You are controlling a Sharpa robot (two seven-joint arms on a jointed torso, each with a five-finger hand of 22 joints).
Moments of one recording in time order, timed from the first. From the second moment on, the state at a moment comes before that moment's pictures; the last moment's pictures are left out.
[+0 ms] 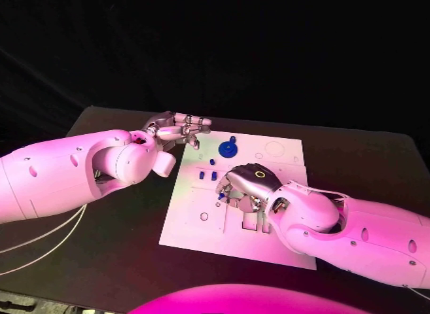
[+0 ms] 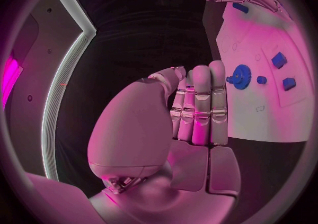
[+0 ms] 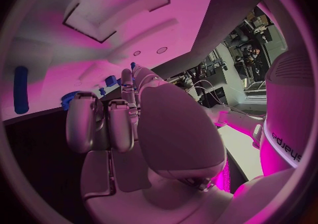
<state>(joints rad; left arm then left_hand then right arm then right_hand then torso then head) 1.19 -0.94 -0.01 1.61 -0.06 -0.30 0.15 1.47 -0.21 0.47 0.14 0.23 1.06 0.16 0.08 0.13 1.19 0.09 0.18 0.20 1.24 0.01 0.91 0.54 0.17 1.10 0.09 0.86 0.71 1.09 -0.64 -0.14 1.71 -1.77 -0.39 -0.27 1.60 -0.12 0.24 0.26 0.26 1.16 0.13 0.07 0.16 1.25 0.06 0.11 0.14 1.47 -0.01 1.41 1.31 0.08 1.44 0.09 1.31 1.31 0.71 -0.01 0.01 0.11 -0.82</state>
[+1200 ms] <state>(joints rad) 1.19 -0.94 -0.01 1.61 -0.06 -0.29 0.14 1.47 -0.21 0.47 0.14 0.23 1.06 0.16 0.08 0.13 1.19 0.09 0.18 0.20 1.24 0.01 0.91 0.55 0.17 1.10 0.09 0.86 0.71 1.07 -0.61 -0.14 1.69 -1.78 -0.35 -0.27 1.59 -0.12 0.25 0.26 0.26 1.16 0.13 0.07 0.16 1.25 0.06 0.10 0.13 1.47 -0.01 1.41 1.31 0.08 1.44 0.09 1.31 1.31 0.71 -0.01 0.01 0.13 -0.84</state>
